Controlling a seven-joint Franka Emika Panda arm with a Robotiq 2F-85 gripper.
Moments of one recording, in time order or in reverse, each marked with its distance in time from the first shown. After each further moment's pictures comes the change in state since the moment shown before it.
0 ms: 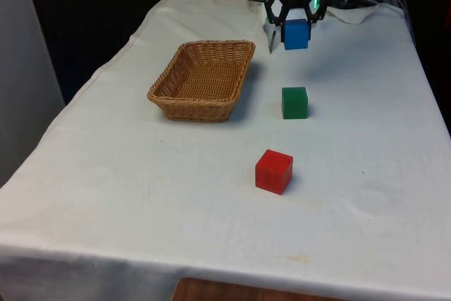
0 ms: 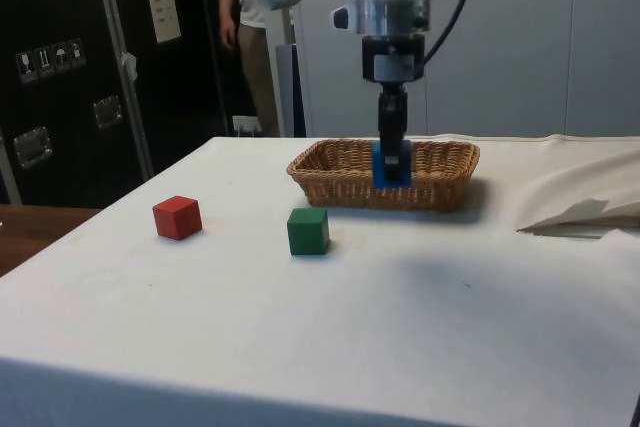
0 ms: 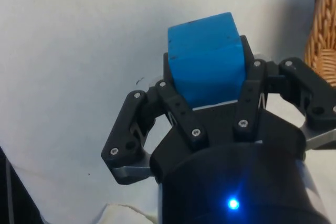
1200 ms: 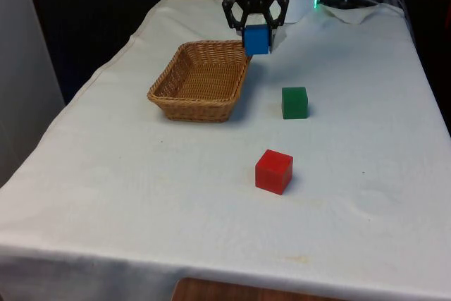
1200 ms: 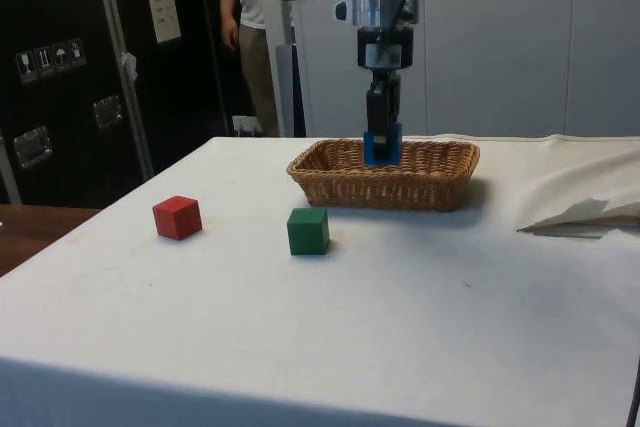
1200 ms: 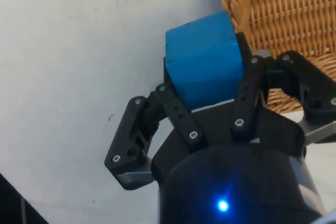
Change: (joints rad) arm -0.008 0.087 -0.201 0.095 0.000 -0.001 -0.105
